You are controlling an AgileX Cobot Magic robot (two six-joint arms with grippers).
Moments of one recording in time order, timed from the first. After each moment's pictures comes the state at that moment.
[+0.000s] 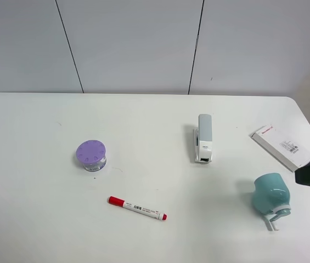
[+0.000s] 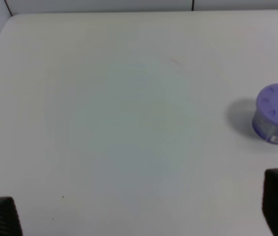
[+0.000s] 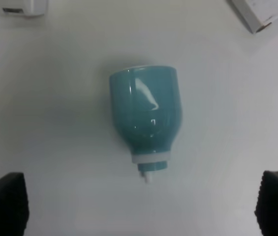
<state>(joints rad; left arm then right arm) 0.07 -0.01 -0.51 0.04 1.05 -0.02 0.01 0.77 -0.66 0.09 1.05 0.04</state>
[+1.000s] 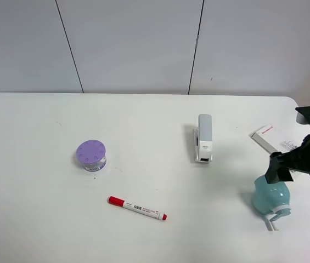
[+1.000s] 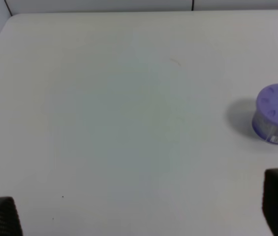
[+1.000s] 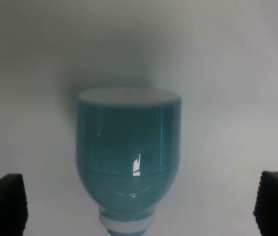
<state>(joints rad) 0.07 -0.01 -0.51 0.04 1.05 -0.02 0.01 1.27 -0.68 0.07 0.85 -0.10</state>
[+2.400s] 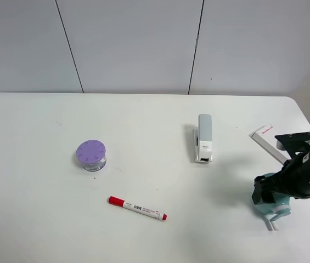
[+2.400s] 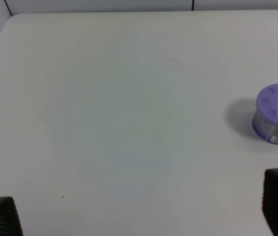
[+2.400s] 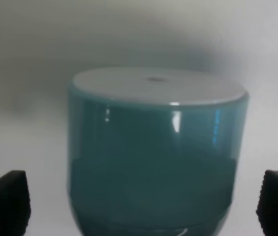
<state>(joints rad) 0.07 -0.01 -0.51 0.04 1.05 -0.02 0.05 1.41 -0.52 0.08 0.60 -0.10</state>
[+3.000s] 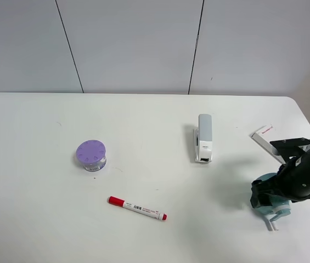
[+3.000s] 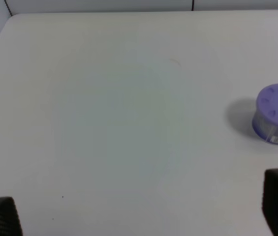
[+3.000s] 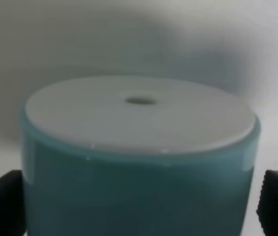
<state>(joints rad) 0.07 -0.01 -0.51 0.04 1.05 -0.02 0.04 1.53 -0.52 0.07 0.52 -0.11</state>
